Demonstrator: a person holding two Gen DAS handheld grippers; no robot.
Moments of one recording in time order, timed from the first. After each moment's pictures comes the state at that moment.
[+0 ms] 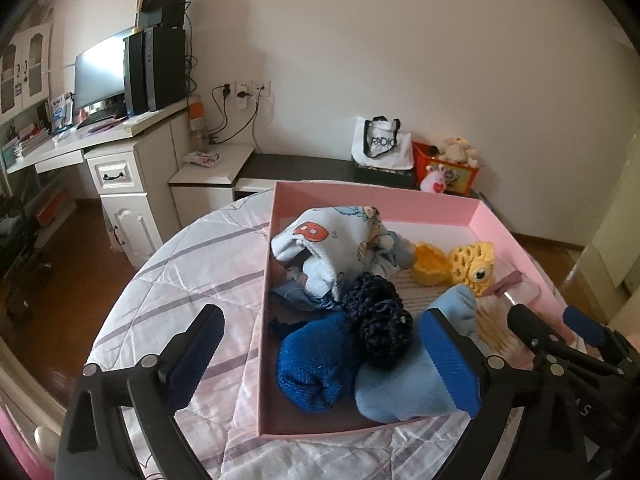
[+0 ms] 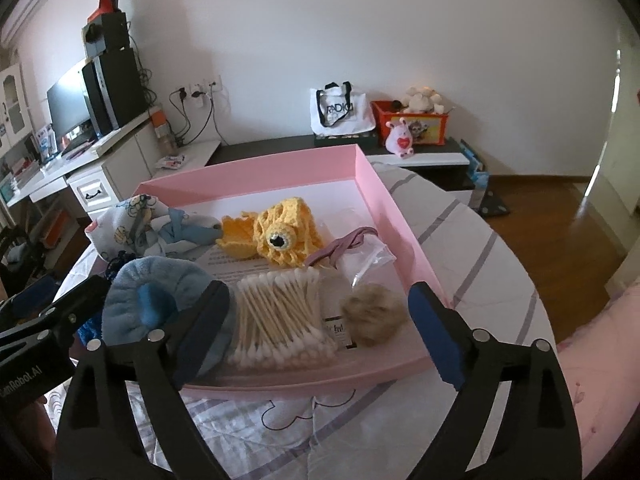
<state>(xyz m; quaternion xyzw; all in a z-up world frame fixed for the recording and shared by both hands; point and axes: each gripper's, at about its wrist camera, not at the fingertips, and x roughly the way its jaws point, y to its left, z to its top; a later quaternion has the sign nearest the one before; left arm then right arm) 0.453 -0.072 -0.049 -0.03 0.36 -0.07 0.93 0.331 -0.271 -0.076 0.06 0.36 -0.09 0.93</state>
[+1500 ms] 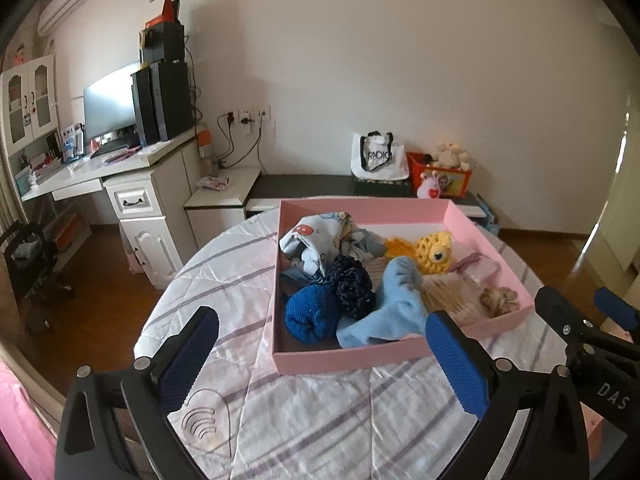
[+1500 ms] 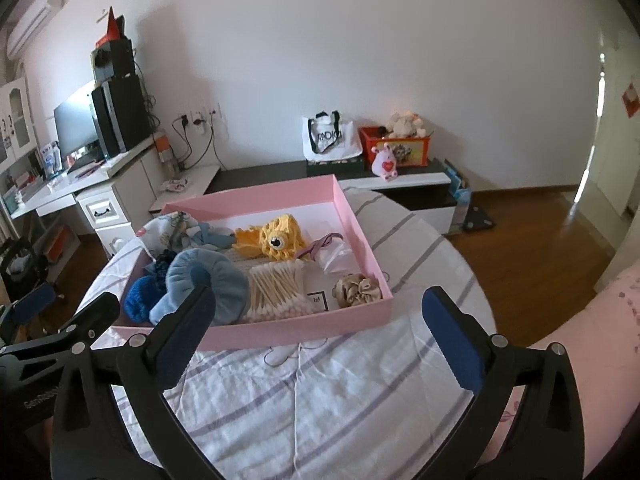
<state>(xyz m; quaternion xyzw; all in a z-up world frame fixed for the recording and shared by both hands) 0.345 -0.076 0.011 0.01 0.32 -0.07 0.94 0.236 -0.266 -0.017 0.06 0.30 -0.10 0.95</state>
